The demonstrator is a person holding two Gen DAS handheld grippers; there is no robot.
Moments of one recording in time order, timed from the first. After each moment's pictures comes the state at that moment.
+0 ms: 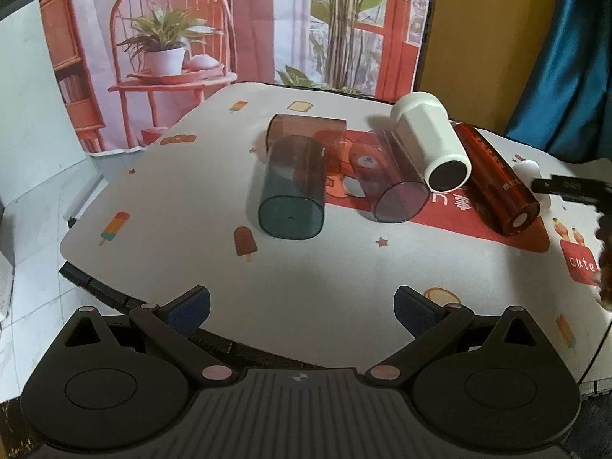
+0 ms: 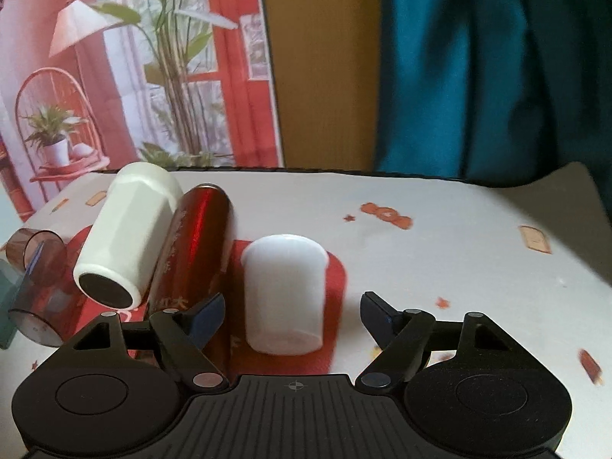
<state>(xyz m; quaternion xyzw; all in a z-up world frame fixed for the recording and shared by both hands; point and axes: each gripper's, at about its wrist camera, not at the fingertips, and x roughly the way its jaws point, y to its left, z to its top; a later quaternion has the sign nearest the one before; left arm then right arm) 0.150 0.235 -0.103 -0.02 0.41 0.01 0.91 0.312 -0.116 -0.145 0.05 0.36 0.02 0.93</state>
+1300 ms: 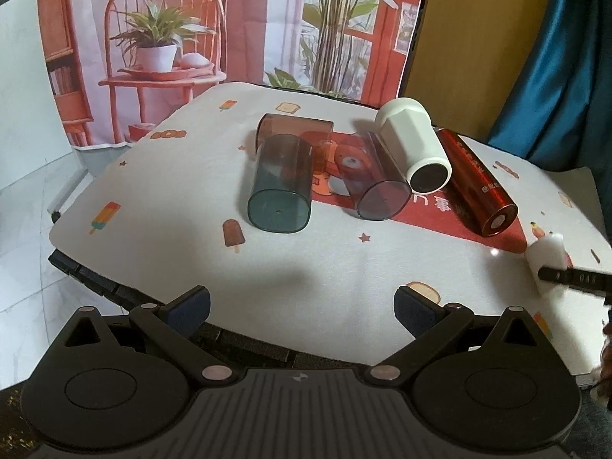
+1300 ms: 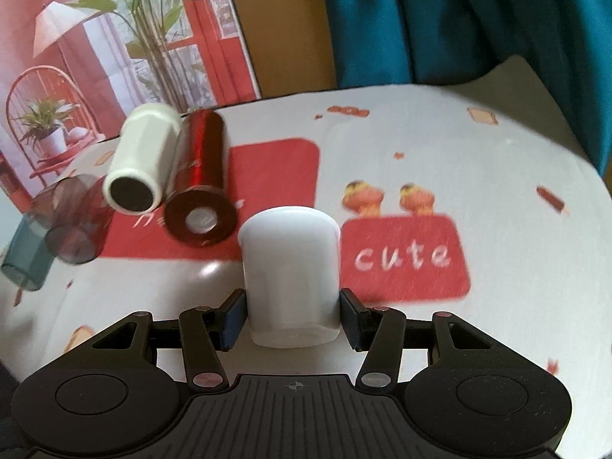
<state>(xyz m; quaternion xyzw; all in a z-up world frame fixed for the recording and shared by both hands) 0.136 0.243 -0.102 -0.05 0.40 -0.01 0.92 0.181 -0.107 -0.148 0.13 0.42 -0.01 0.90</state>
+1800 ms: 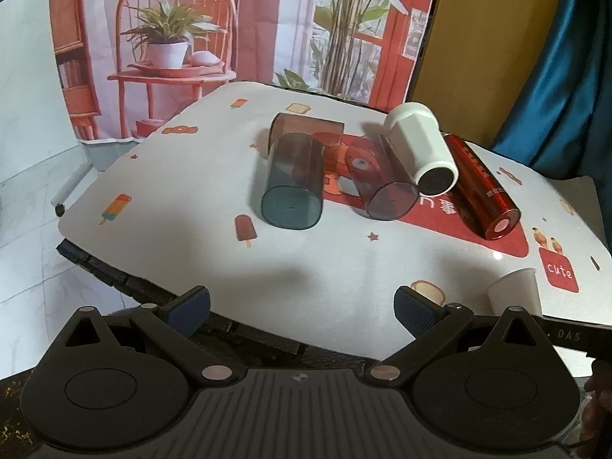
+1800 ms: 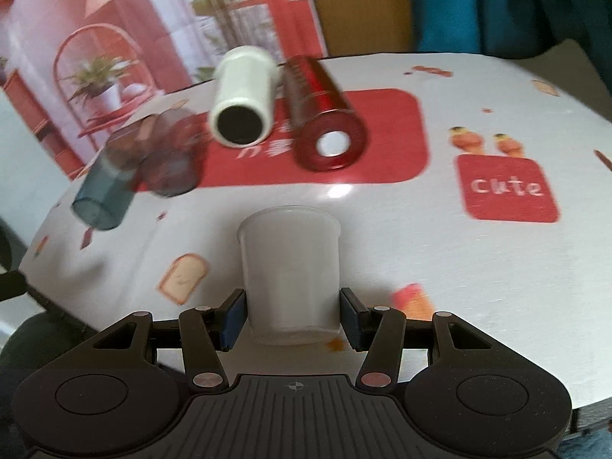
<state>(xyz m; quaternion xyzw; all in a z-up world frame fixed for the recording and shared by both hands) 0.133 0.253 -0.105 -0.06 0.40 0.00 0.92 0.154 -0.019 -0.140 0.13 0.46 0.07 0.88</state>
